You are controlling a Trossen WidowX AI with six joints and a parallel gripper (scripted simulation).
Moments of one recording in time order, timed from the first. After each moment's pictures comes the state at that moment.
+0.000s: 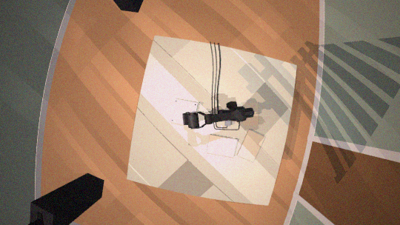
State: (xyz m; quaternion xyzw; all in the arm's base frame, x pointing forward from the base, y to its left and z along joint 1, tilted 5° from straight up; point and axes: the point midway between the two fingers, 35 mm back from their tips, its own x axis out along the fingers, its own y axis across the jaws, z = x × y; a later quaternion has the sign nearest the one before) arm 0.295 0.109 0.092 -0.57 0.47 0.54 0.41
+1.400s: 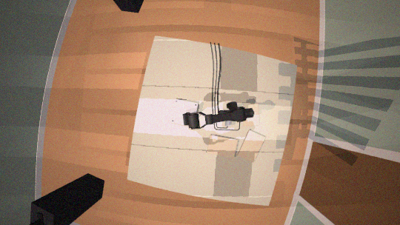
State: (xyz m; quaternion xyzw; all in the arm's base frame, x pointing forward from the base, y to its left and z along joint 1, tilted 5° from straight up) arm 0.295 0.109 0.087 -0.57 0.47 0.54 0.40
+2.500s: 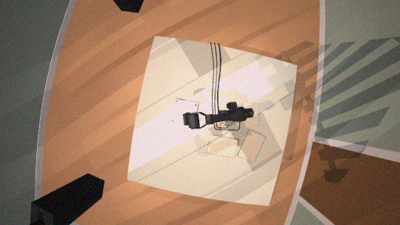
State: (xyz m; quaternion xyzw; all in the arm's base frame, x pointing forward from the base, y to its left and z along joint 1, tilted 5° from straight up) arm 0.295 0.108 0.084 -0.57 0.47 0.54 0.41
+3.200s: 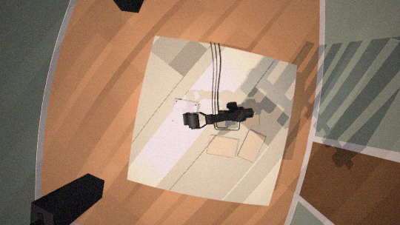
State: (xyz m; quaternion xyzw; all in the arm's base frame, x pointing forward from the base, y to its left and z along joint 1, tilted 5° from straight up) arm 0.295 0.108 0.082 -0.57 0.47 0.54 0.41
